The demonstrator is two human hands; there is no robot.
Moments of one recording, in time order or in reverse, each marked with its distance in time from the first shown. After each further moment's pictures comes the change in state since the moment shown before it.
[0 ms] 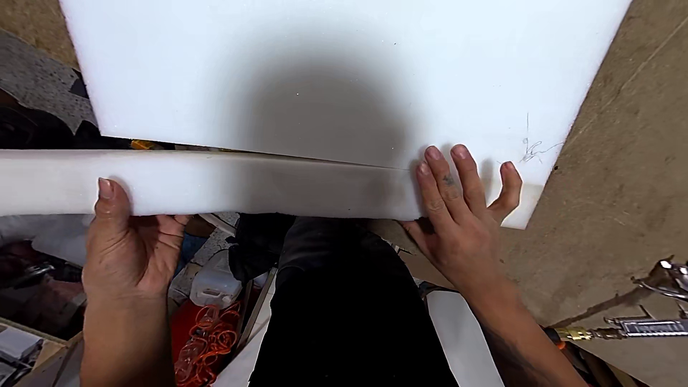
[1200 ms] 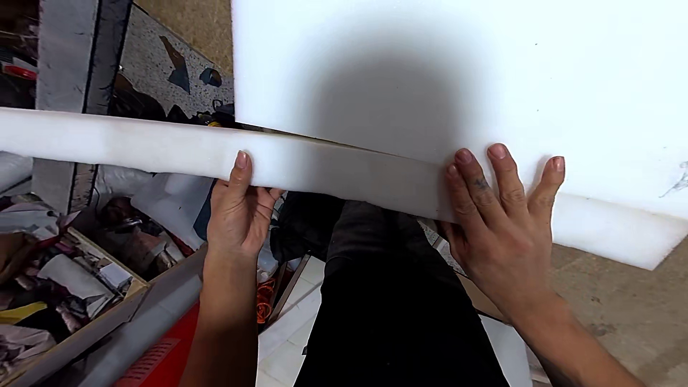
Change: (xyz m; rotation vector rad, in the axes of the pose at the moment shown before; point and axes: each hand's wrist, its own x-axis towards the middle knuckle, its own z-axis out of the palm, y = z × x) left_hand 0.007 0.012 0.018 -0.110 0.048 -0.049; right_hand 0.040 -0.052 0.022 0.087 -0.059 -0.118
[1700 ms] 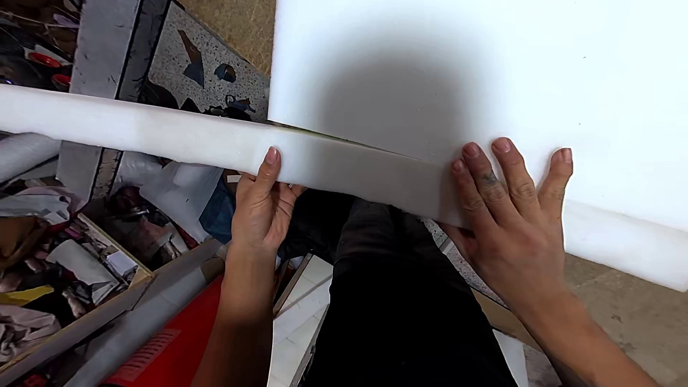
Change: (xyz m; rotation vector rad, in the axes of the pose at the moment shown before) left_hand 0.004 0.000 -0.001 -0.050 -0.009 -0.018; right_hand 0.026 -0.007 0.002 0.014 -0.021 -0.081
